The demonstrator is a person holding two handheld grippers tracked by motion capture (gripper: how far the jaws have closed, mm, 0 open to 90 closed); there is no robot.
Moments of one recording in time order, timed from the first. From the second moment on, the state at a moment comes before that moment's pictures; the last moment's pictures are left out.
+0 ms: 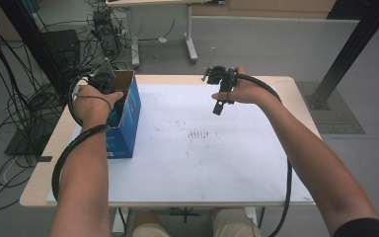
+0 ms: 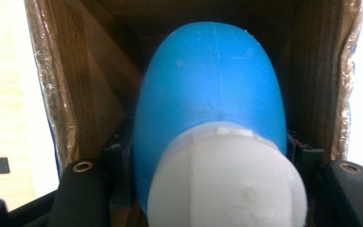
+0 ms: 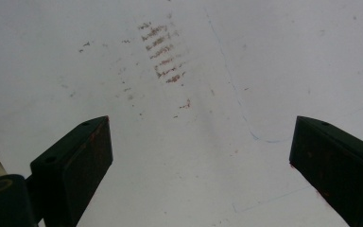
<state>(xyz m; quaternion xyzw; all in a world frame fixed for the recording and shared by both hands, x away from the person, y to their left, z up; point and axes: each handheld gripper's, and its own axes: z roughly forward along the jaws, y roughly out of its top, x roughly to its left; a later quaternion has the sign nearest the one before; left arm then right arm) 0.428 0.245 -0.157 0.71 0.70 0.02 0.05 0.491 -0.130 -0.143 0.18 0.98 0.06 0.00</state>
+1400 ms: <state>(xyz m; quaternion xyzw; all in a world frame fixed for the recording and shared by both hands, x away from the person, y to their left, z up) 0.427 0.248 -0.156 0.71 0.70 0.02 0.06 0.490 -0.128 -0.142 0.18 0.98 0.07 0.00</state>
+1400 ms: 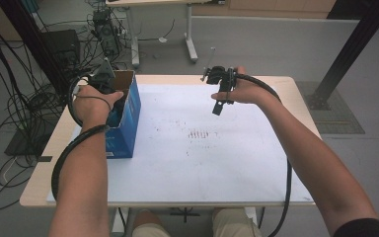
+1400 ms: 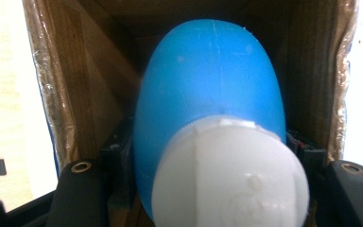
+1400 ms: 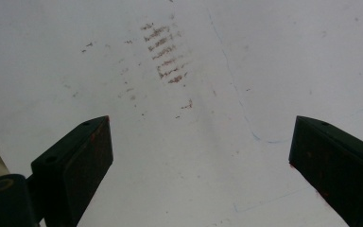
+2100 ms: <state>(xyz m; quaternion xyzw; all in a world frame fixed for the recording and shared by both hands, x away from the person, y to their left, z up) 0.421 0.254 -0.143 0.71 0.70 0.01 0.07 0.486 -0.126 -0.139 0.18 0.98 0.07 0.00</state>
